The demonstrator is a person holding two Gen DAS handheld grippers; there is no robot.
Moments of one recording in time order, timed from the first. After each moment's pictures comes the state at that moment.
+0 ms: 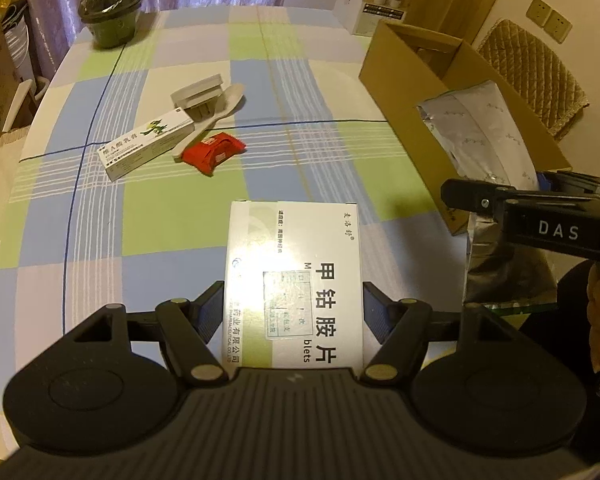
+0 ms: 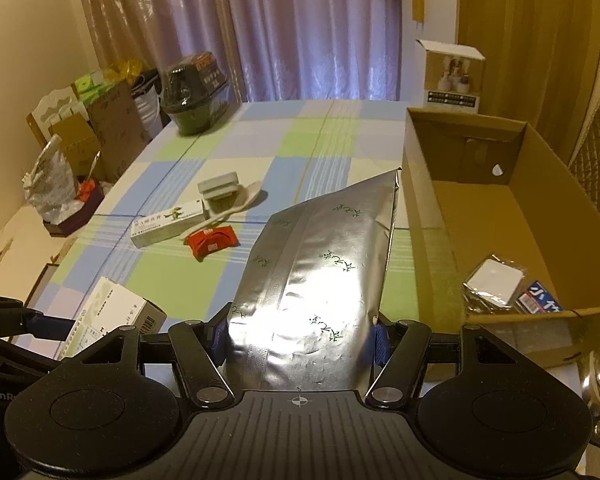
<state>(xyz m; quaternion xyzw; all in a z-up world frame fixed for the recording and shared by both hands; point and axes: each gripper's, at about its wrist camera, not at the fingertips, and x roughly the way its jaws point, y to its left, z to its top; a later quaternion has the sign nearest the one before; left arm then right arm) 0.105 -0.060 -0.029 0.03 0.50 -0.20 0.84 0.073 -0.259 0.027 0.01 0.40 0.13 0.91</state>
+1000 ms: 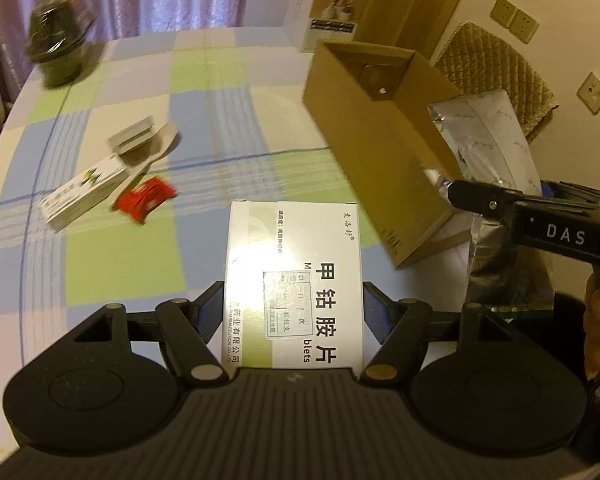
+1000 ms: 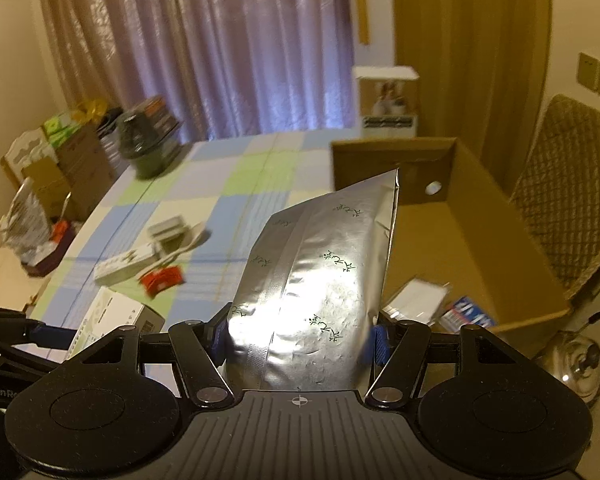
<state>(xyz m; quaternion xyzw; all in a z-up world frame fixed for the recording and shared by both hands) 0.124 -0.133 -0.004 0.03 0.48 -0.25 0.84 0.075 -0.339 0.060 0.03 0.37 0.08 0.93</state>
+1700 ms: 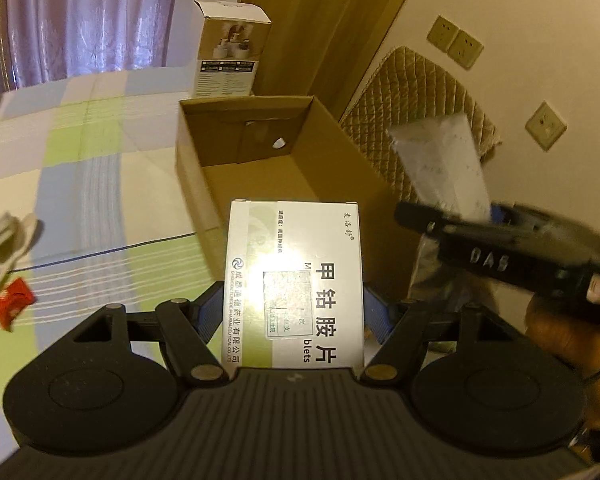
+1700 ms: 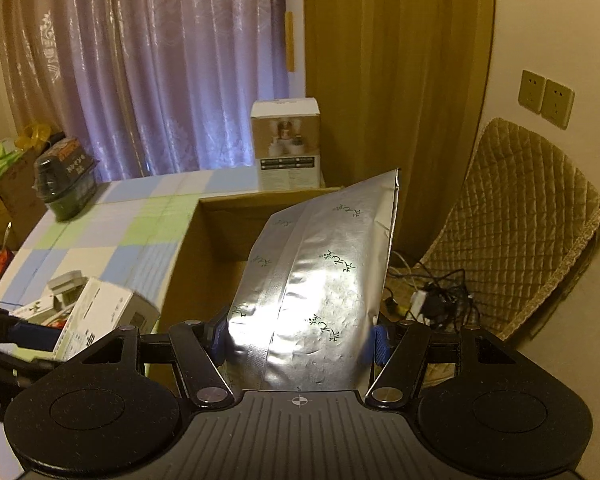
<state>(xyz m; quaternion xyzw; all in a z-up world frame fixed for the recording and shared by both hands) 0.178 -0.286 0.022 -0.02 0.46 -0.33 0.82 0.139 -0.460 0.078 0.01 0.35 0.02 0.94</state>
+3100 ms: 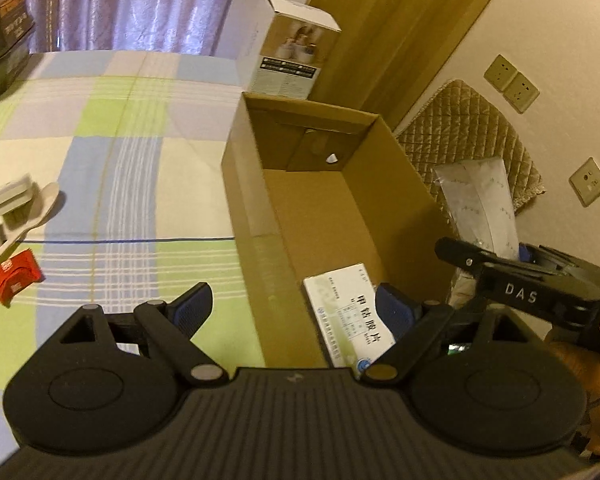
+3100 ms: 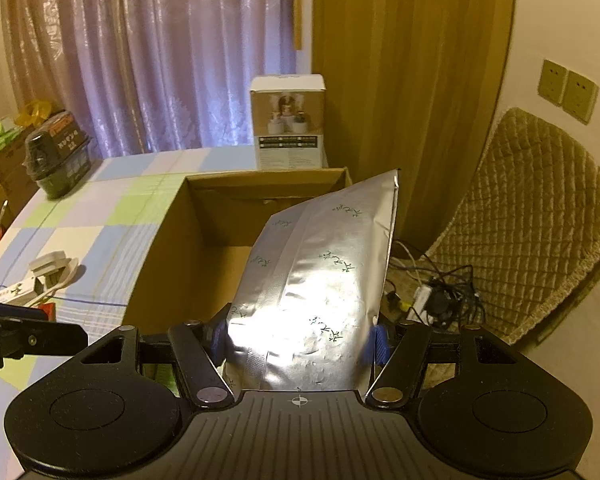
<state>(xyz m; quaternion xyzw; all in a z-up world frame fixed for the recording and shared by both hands) 0.205 -0.260 -0.011 -0.07 0.47 -0.26 0.84 0.175 -0.465 0.050 -0.01 0.37 0.04 0.93</state>
